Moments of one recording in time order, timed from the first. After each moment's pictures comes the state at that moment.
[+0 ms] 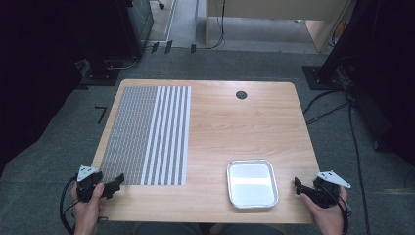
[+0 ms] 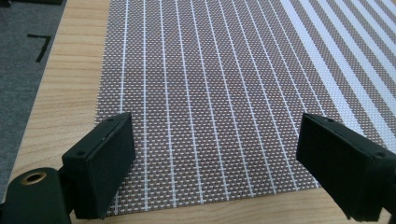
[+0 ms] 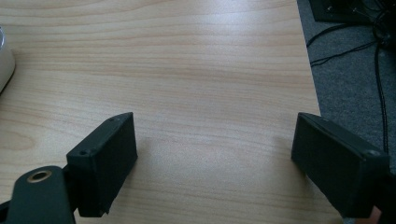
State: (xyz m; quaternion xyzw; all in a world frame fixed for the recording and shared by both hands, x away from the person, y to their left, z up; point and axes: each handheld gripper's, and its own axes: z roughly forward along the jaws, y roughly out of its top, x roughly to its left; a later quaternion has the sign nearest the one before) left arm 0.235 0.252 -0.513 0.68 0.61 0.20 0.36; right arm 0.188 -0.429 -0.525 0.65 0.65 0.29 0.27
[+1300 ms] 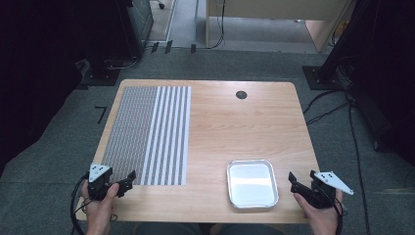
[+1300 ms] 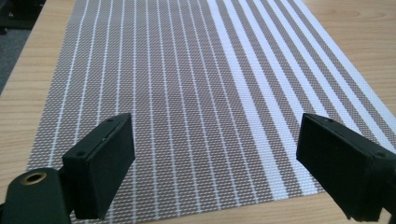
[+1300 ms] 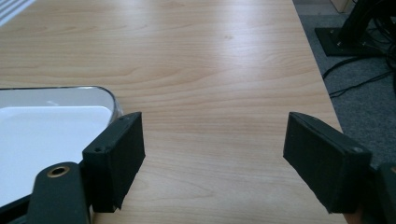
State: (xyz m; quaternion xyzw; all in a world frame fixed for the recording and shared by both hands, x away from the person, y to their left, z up) left arm 0.227 0.200 -0.485 0.68 0.59 0.22 0.38; right arm 0.174 -0.393 -0.485 0.63 0.61 0.38 0.29
